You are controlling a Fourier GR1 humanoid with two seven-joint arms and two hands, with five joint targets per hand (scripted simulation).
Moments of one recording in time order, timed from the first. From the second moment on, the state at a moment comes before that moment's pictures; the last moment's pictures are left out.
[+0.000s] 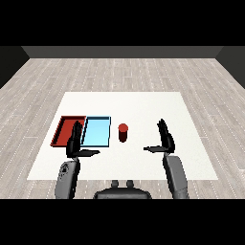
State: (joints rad) left arm -0.02 0.04 0.03 -1.60 0.01 -0.03 -0.41; right arm -0.12 -0.06 -0.05 -1.43 -0.03 0.10 -0.39
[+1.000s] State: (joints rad) left arm -0.03 0.05 0.07 -1.55 0.03 -0.04 -0.44; right arm -0.35 0.00 0.01 -1.20 -0.13 0.01 -0.34
